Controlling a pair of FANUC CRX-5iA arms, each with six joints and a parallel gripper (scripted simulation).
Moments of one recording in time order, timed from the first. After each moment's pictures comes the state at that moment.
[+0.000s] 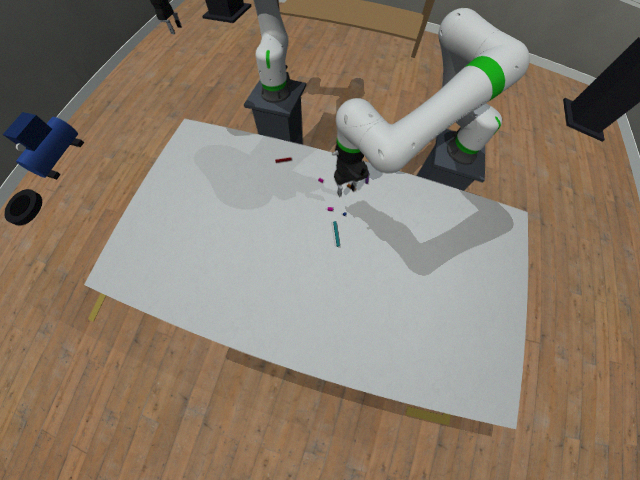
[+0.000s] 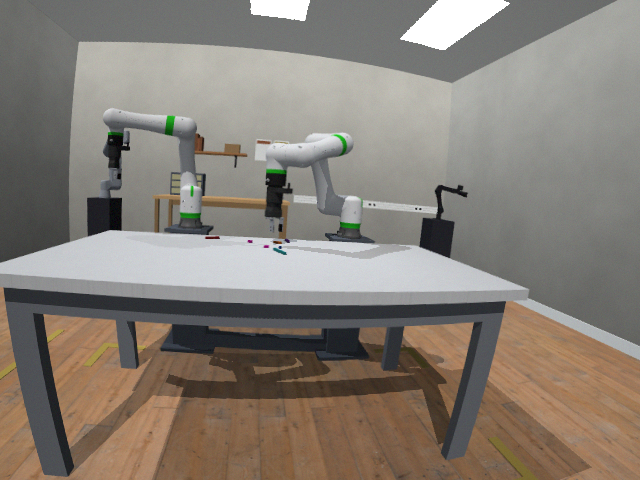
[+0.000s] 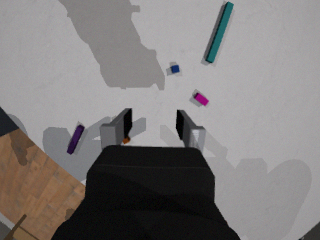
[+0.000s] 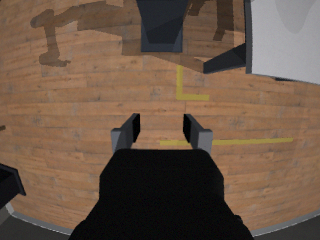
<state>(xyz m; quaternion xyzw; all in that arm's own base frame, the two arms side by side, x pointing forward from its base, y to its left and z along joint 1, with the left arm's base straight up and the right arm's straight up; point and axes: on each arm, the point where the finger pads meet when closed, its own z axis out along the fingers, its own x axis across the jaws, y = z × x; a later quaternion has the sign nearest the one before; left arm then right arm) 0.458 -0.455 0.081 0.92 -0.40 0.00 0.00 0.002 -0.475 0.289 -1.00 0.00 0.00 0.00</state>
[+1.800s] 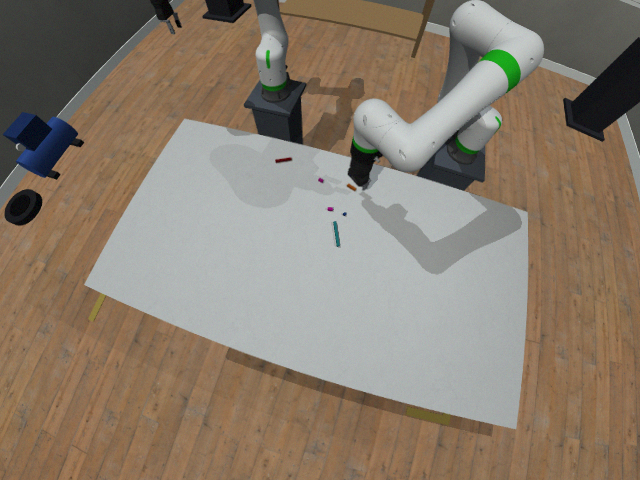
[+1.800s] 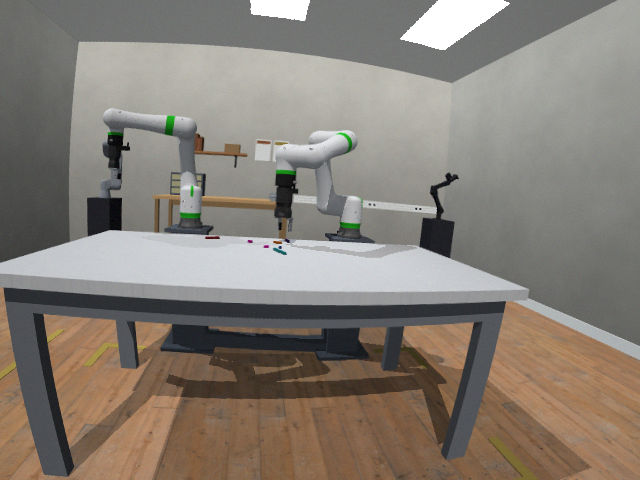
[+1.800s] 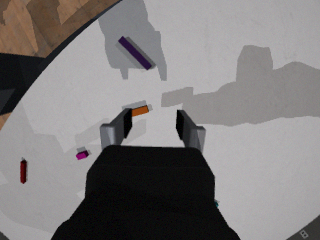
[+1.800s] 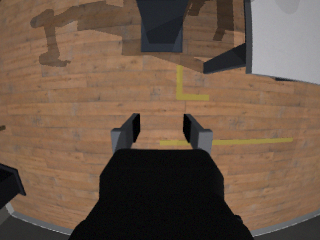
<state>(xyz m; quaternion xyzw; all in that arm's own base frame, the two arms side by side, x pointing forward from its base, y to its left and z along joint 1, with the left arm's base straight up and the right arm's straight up) 0.402 -0.414 0.082 0.88 0.47 0.00 0.00 0.002 -0.475 0.289 -1.00 0.00 0.00 0.00</state>
